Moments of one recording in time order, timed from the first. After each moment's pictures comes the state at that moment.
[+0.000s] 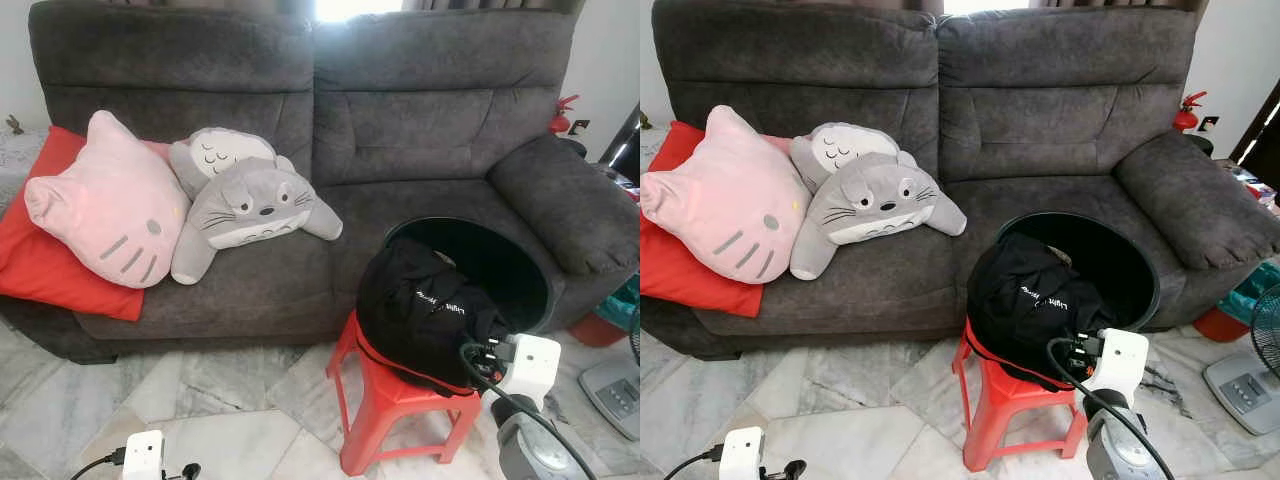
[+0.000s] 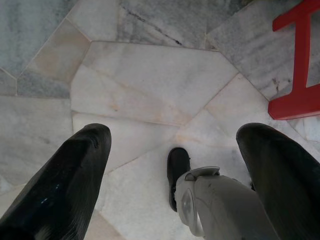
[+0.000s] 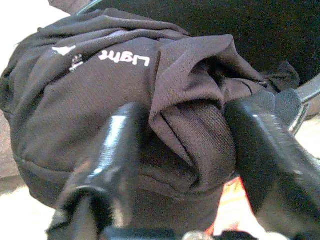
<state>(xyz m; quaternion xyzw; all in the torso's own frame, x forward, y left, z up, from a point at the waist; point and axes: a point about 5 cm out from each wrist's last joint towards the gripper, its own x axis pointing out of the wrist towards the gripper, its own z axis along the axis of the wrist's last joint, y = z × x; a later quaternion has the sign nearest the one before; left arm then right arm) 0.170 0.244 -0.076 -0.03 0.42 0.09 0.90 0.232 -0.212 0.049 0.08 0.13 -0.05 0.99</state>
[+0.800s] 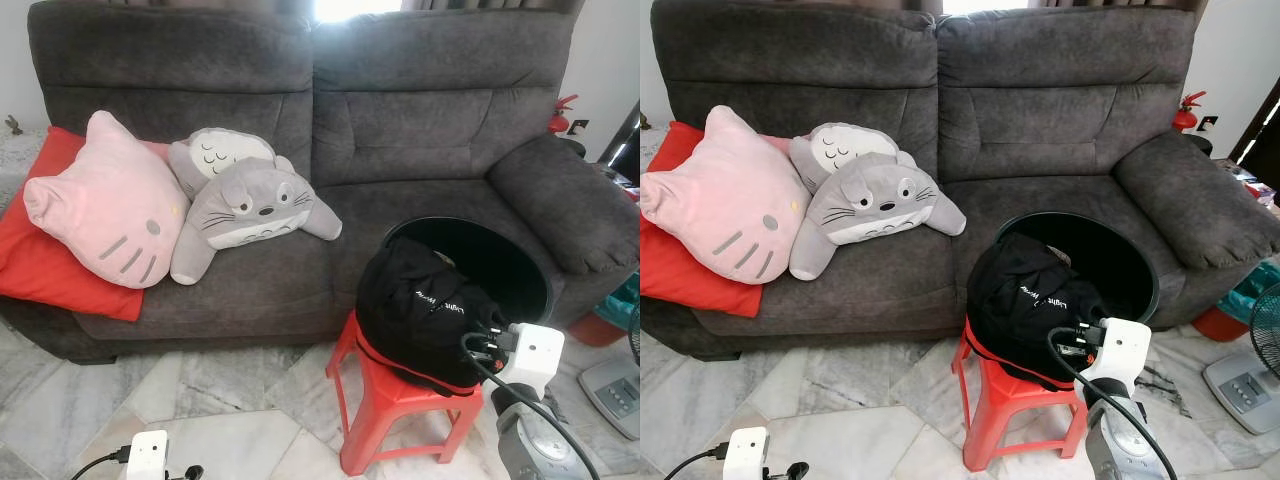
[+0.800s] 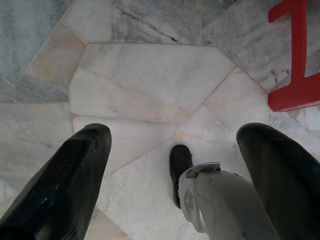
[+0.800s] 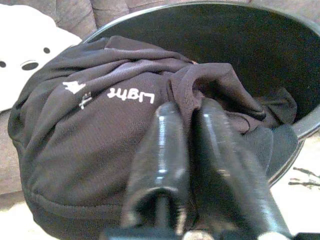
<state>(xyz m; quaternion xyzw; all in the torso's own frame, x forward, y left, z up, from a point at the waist) 0.171 0.242 -0.076 -0.01 0.42 0.07 0.90 0.241 -0.212 0.059 0.07 0.10 -0.05 0.99</state>
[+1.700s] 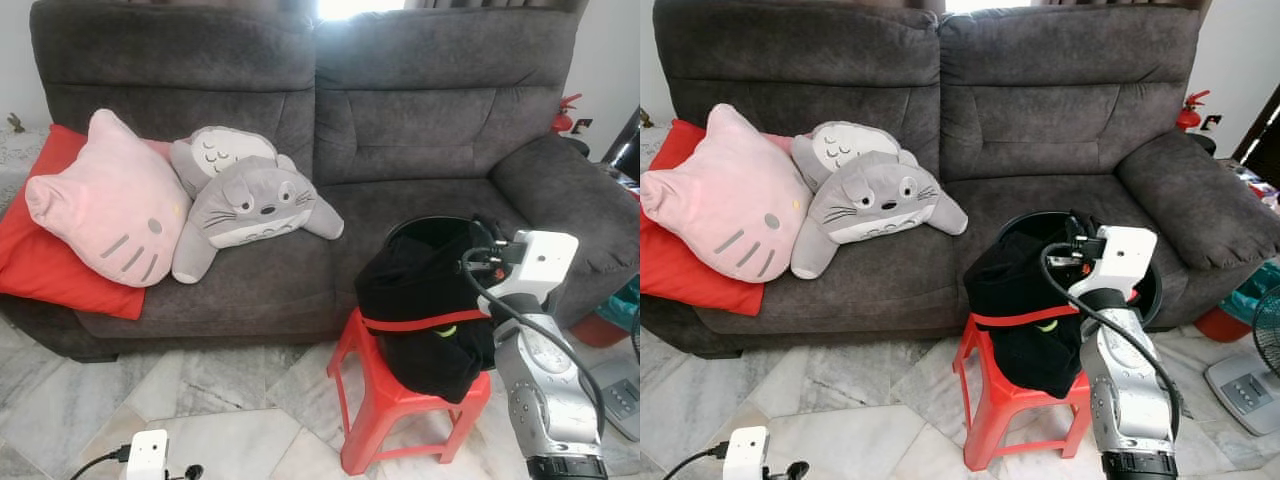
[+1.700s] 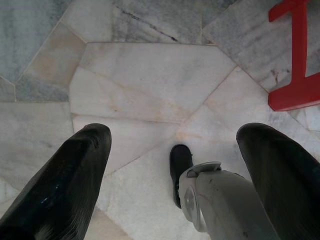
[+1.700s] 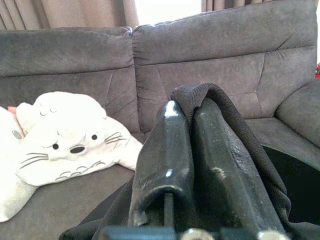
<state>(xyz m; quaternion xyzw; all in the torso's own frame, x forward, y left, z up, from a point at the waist) 0.171 0.242 -0.076 -0.01 0.42 0.07 0.90 0.299 -0.197 0.151 0.05 -0.06 0.02 1.00</state>
